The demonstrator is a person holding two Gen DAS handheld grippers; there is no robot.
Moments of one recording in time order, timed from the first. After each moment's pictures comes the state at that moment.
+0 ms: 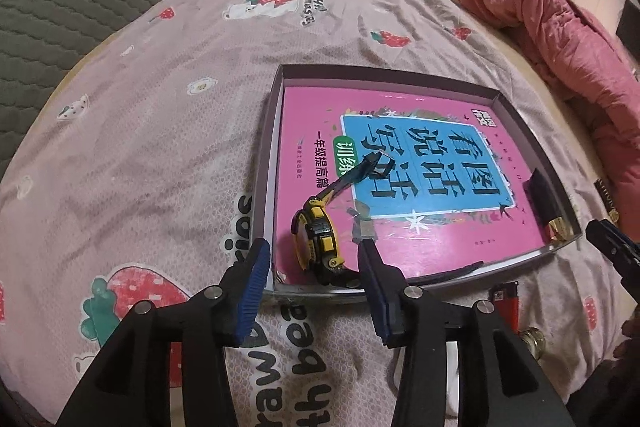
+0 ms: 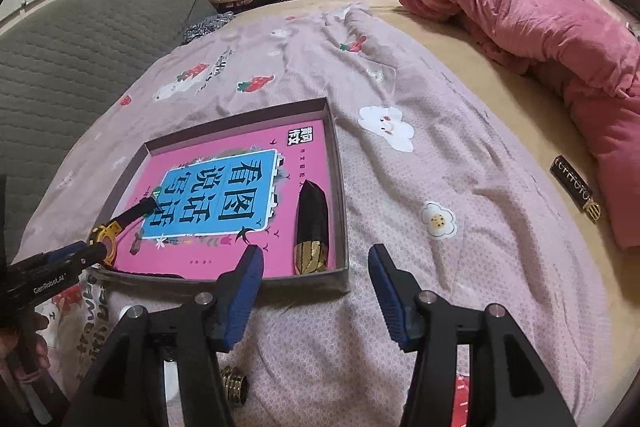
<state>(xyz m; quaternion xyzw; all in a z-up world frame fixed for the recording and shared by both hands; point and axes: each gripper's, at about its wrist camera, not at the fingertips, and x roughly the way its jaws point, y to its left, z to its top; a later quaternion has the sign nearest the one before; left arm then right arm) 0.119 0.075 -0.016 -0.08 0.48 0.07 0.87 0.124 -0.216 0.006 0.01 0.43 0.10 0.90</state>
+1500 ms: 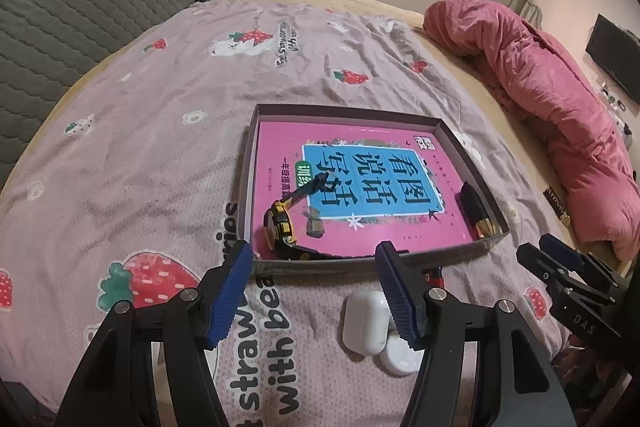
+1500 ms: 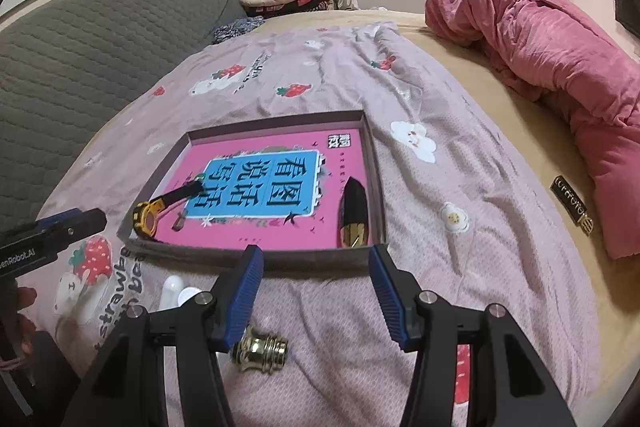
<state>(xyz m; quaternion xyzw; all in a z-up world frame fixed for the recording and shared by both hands) 0.066 0.060 0.041 -0.10 0.43 0.03 0.90 0.078 -0.191 0.028 -0.02 0.41 0.14 0.90</state>
